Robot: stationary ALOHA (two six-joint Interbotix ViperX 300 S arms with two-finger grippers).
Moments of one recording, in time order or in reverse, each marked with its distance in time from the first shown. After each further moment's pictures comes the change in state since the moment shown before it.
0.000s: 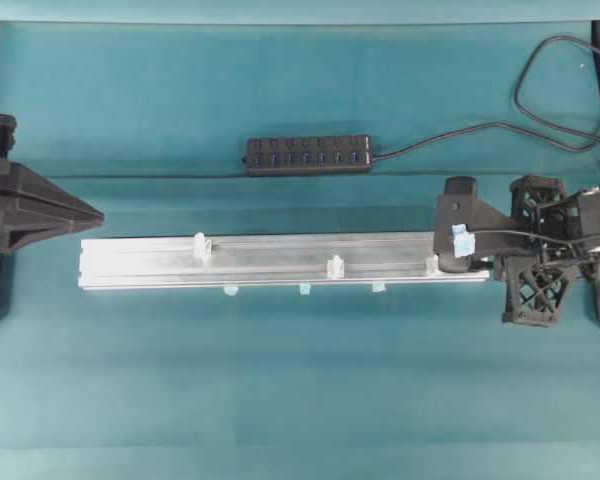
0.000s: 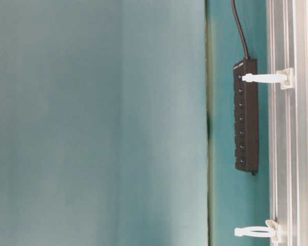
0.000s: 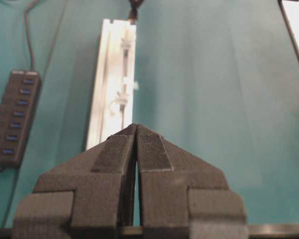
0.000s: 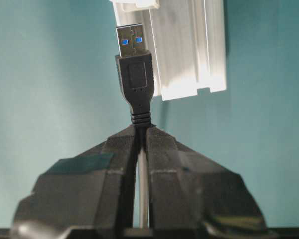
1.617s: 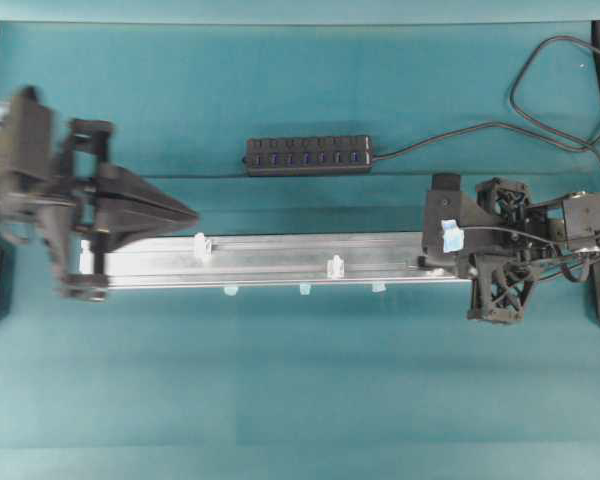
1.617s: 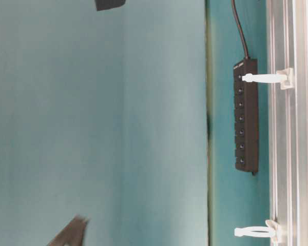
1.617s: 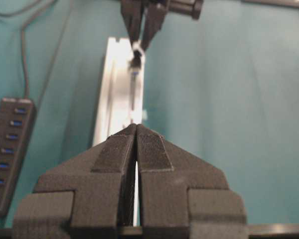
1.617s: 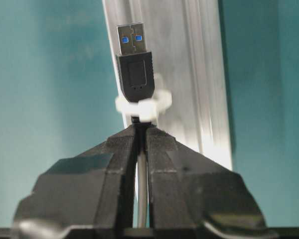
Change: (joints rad) left arm 0.023 0.410 -0.081 -0.002 -0.324 0.005; right arm -0.037 0.063 0.052 -0.014 -0.371 0.000
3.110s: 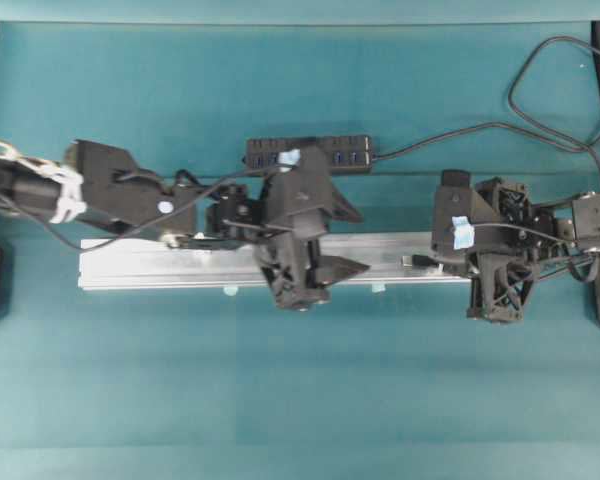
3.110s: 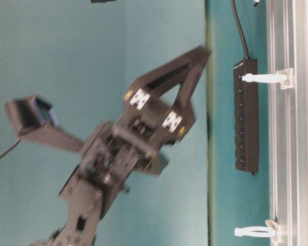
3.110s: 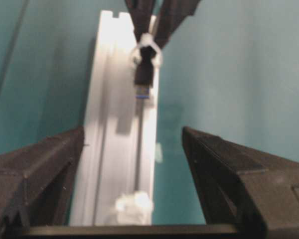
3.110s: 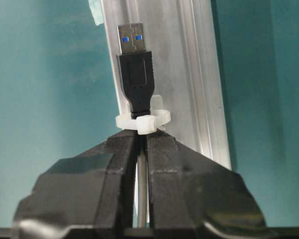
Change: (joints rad) left arm 0.006 0.730 -0.474 0.002 -0.074 0.003; right arm -0.005 -0.023 0.048 0.002 -0.104 0.002
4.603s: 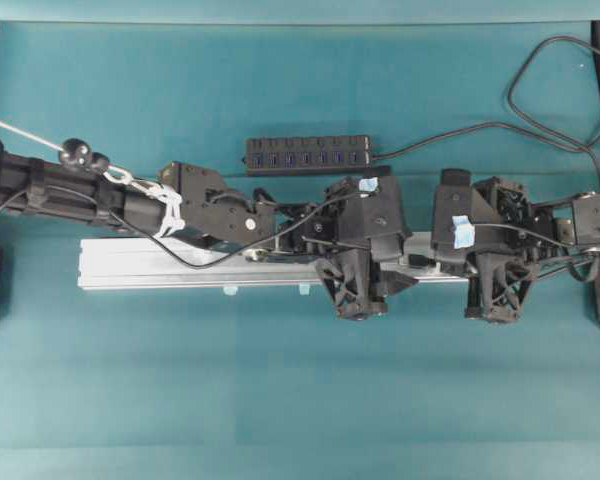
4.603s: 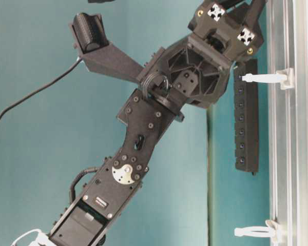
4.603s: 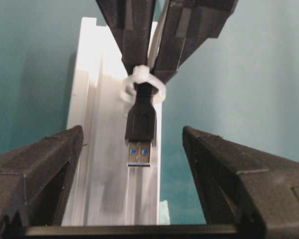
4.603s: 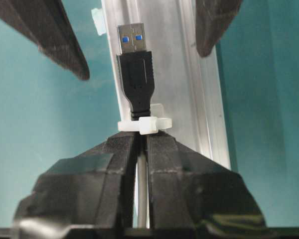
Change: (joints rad) left arm -0.009 0.268 -0.242 0.000 0.028 0.035; right arm 0.000 0.000 0.002 0.003 -0.029 0.000
